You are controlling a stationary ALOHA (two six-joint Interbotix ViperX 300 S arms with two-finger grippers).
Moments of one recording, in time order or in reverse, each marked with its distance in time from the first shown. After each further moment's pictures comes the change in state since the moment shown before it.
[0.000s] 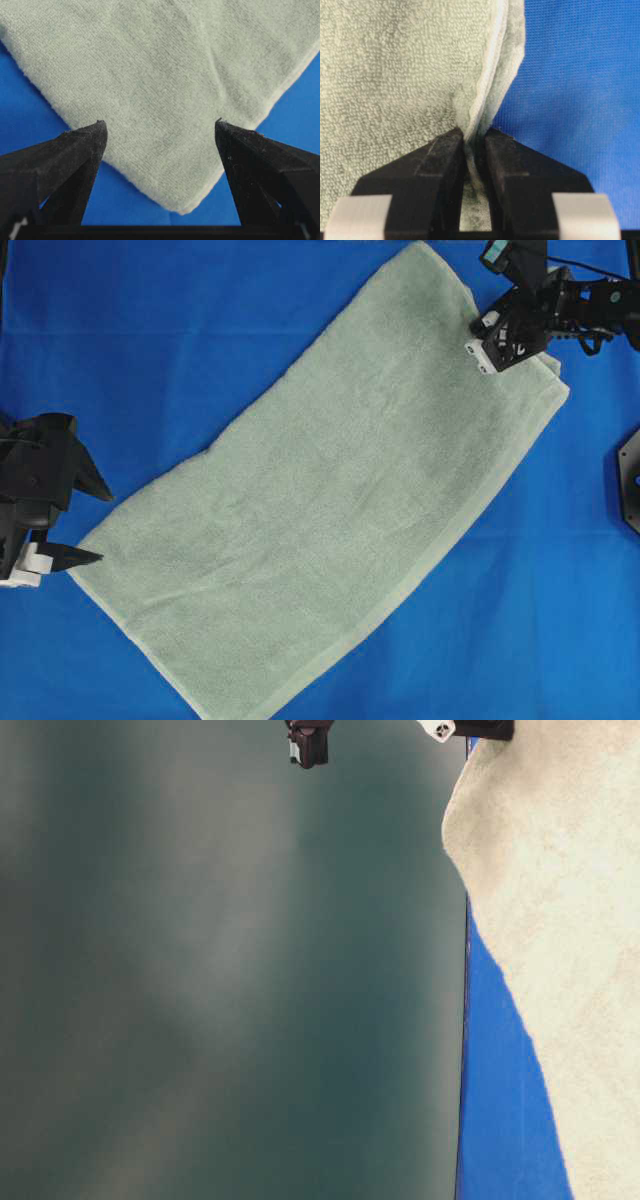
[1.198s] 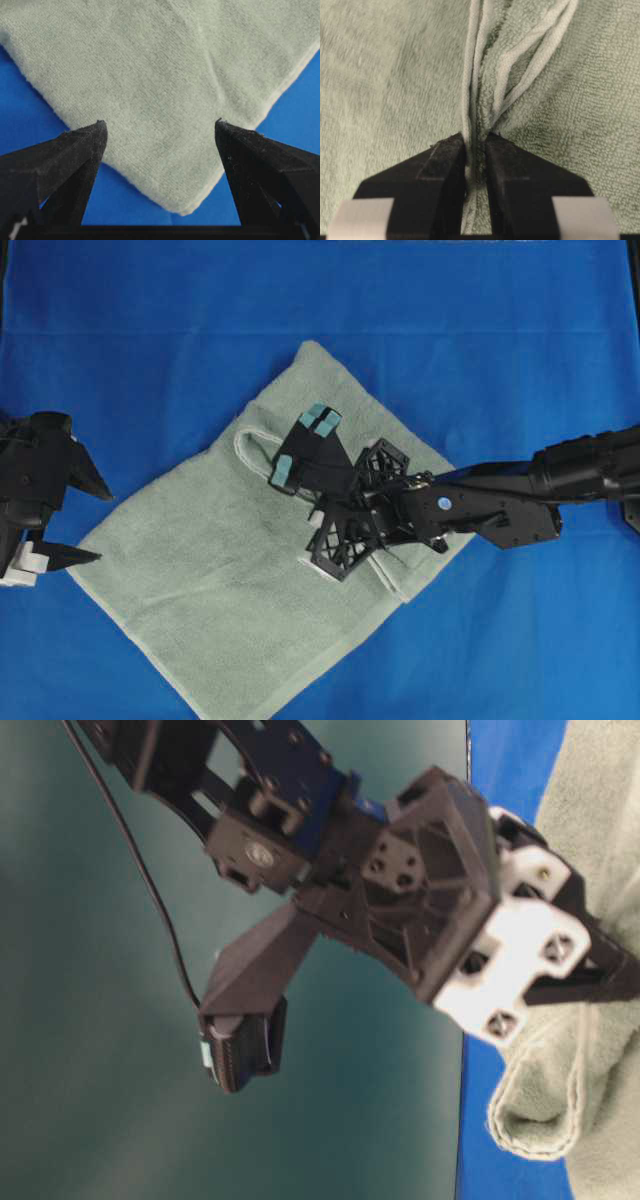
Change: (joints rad) left arm 0.000 -0.020 0.002 0.000 0.000 0.020; right arm 0.842 0.265 -0.635 0.109 0.414 0.380
